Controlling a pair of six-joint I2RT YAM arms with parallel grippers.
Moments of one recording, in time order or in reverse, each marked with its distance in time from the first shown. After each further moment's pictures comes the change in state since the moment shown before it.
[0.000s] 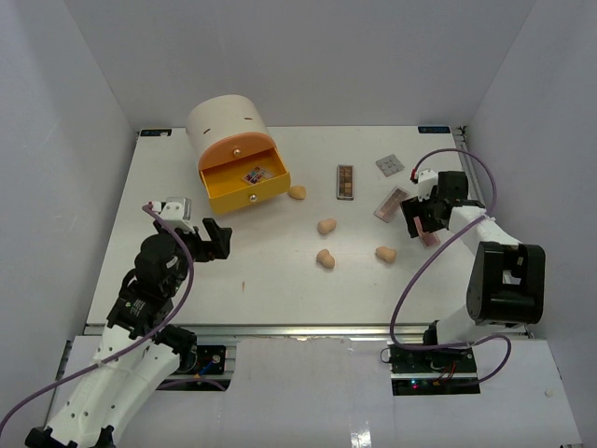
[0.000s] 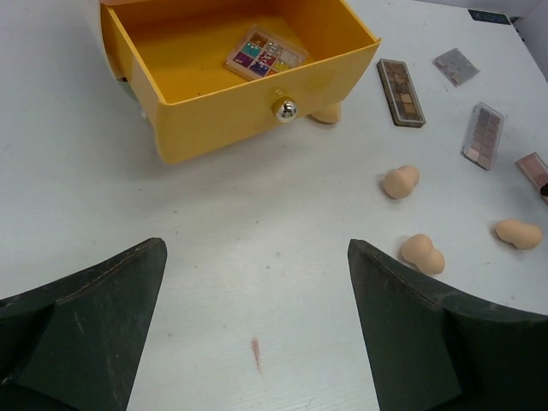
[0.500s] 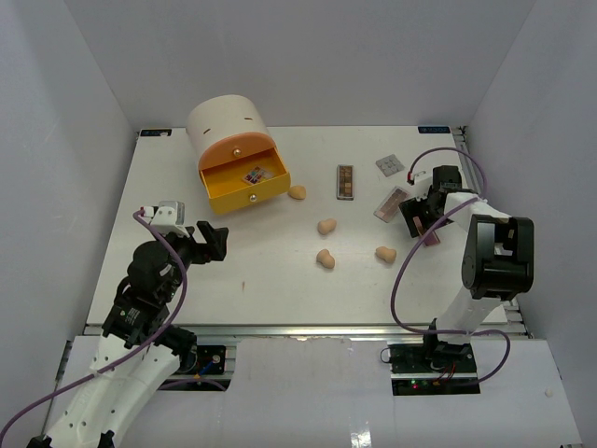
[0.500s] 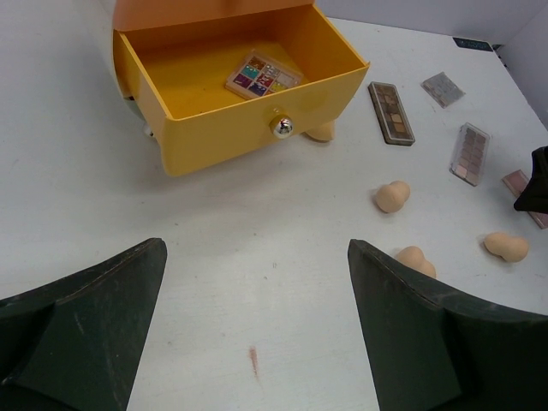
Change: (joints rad) left arm 0.000 -0.054 -0.002 0.001 -0.010 0.000; right arm -0.013 0.175 0.119 -0.049 0.056 -0.035
